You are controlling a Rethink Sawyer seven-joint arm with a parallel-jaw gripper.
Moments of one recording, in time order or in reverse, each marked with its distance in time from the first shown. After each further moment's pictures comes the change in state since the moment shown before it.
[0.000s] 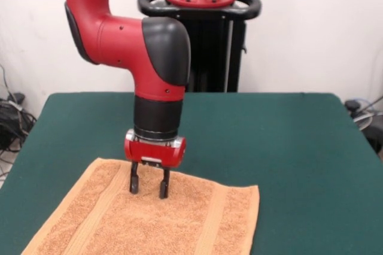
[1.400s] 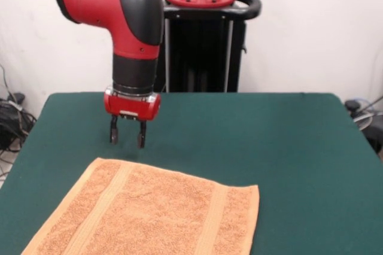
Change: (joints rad) arm -0.128 -0.101 -0.044 0.189 -0.149 -0.023 0.000
